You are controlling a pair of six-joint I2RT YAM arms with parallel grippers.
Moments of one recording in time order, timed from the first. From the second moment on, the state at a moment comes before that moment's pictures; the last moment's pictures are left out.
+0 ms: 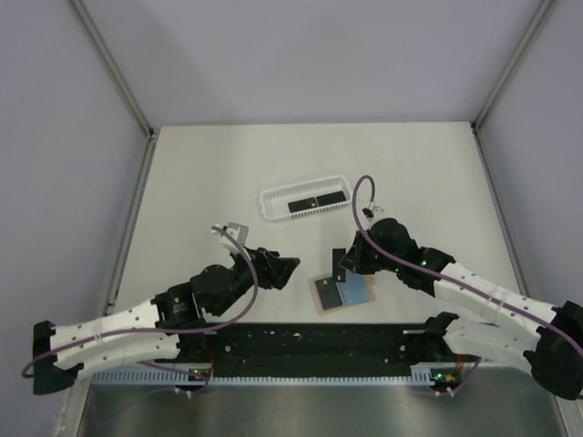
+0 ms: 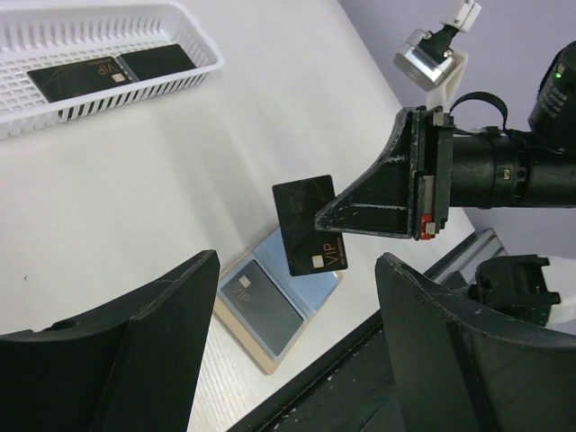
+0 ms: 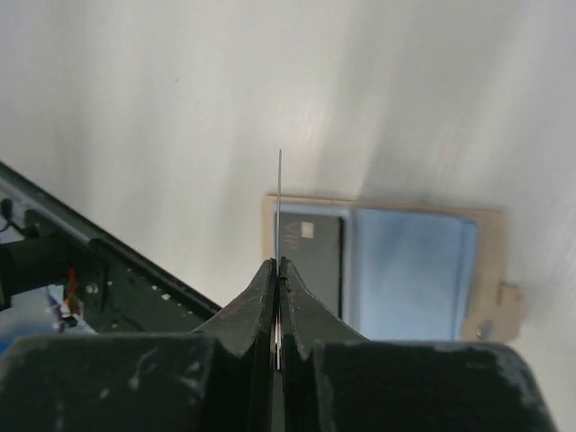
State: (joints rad) left arm -1.19 0.56 0.44 0.00 -0.47 -0.69; right arm 0.77 1.00 0.60 -0.23 -0.09 0.74
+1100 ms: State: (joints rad) left arm -1.09 1.08 0.61 0.00 -0.29 -0.60; right arm 0.77 0.89 0.61 -0.58 0.16 0.73
